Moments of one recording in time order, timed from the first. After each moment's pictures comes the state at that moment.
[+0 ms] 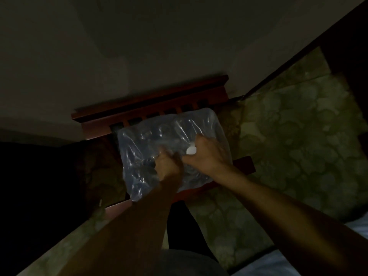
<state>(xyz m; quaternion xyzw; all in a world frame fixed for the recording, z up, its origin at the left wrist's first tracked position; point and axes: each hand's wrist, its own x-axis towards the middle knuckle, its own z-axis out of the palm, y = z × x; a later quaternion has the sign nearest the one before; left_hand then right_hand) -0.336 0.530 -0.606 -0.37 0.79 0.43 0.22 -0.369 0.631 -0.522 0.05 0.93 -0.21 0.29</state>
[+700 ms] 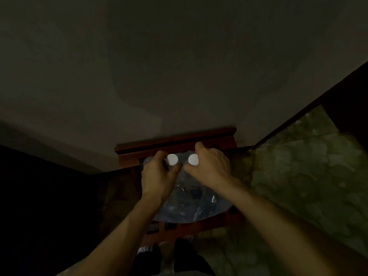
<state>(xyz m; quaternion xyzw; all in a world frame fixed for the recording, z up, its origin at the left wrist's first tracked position) -0.346 0.458 -0.443 -0.20 0.87 0.46 0.04 -0.393 0.599 -0.413 -0.10 0.96 -0.20 0.15</state>
